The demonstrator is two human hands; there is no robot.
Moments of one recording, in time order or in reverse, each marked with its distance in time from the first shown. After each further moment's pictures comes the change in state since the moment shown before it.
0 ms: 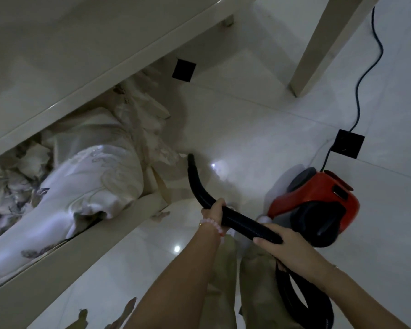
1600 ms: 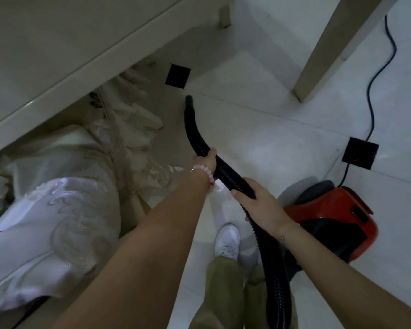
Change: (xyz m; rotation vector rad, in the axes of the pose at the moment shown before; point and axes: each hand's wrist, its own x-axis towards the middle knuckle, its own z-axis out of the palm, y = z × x) left_hand 0.089 0.158 0.070 0.505 0.071 0.307; right_hand 0.142 -0.056 -0.011 0.178 0.178 -0.170
